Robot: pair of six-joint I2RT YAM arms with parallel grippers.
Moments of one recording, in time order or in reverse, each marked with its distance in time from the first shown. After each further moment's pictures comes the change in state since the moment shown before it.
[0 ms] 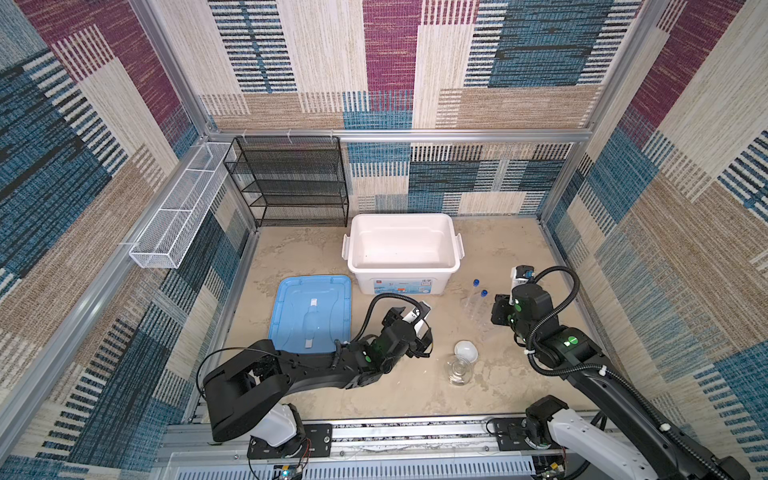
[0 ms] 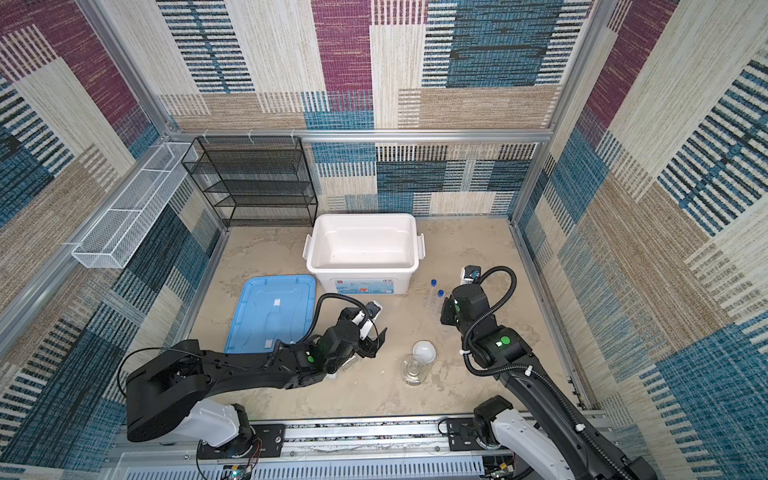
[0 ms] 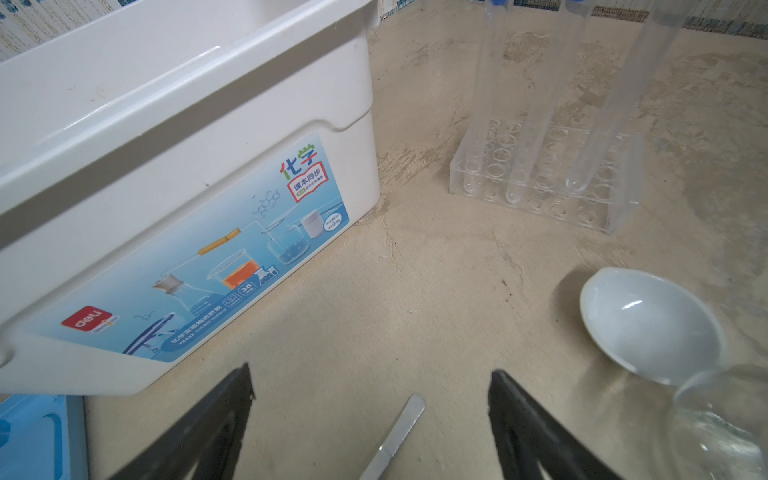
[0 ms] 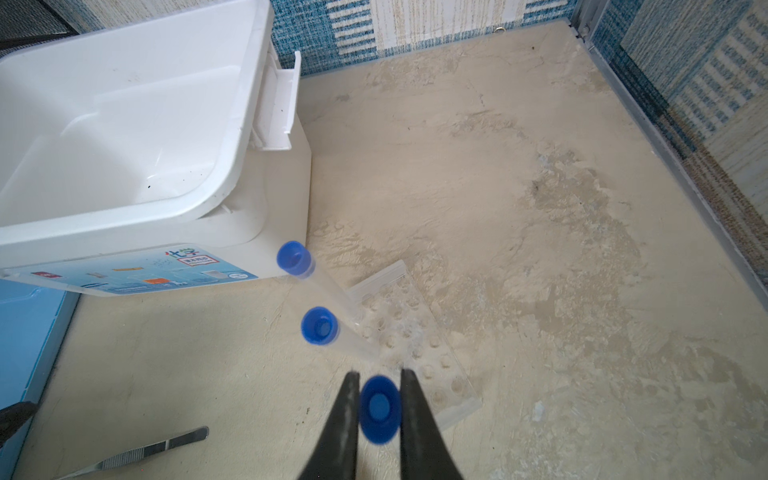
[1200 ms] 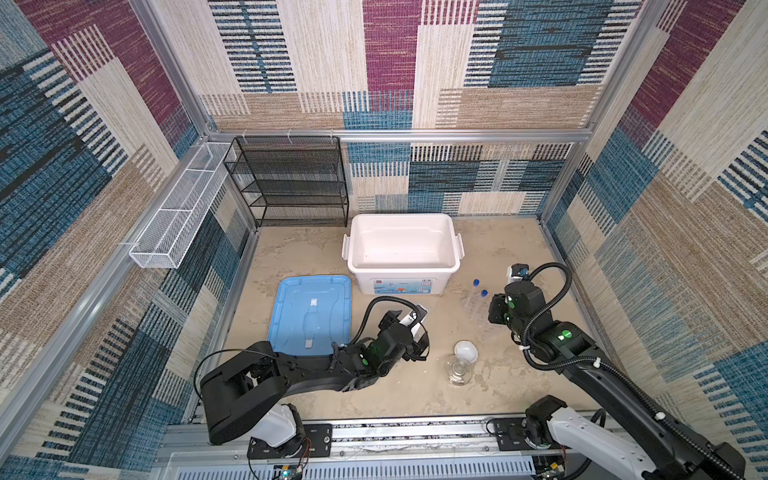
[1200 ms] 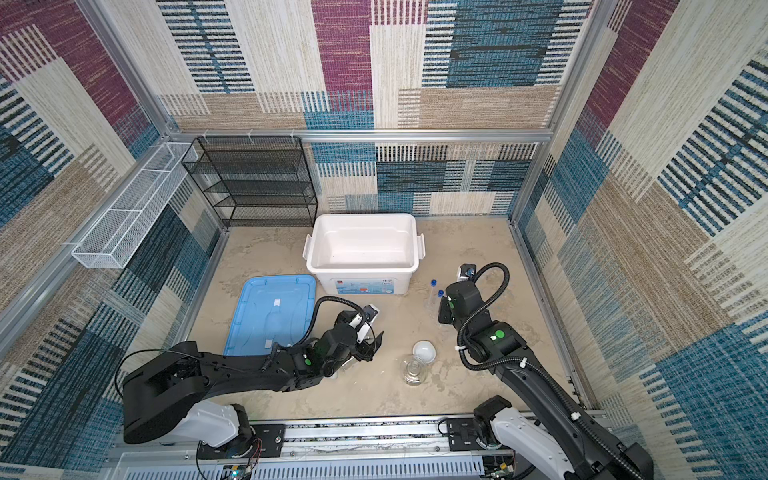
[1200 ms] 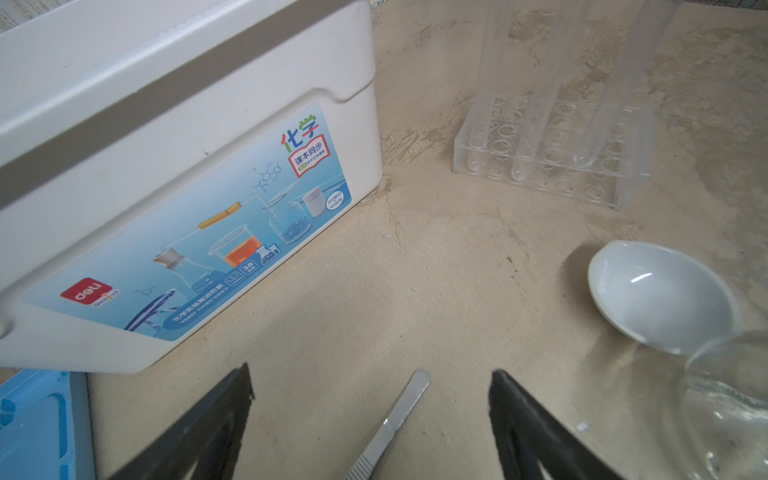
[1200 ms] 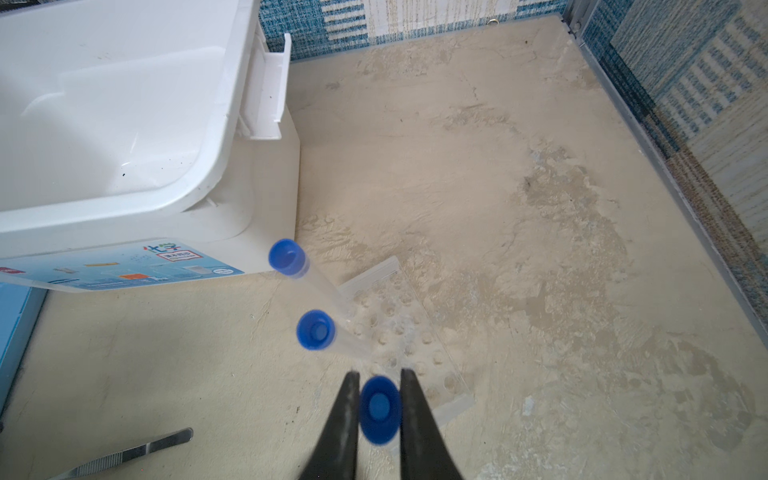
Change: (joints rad) left arm 0.000 -0.018 -0.039 0.001 -0.002 -0.004; right arm 0.031 0.058 0.026 -0.024 0.050 0.005
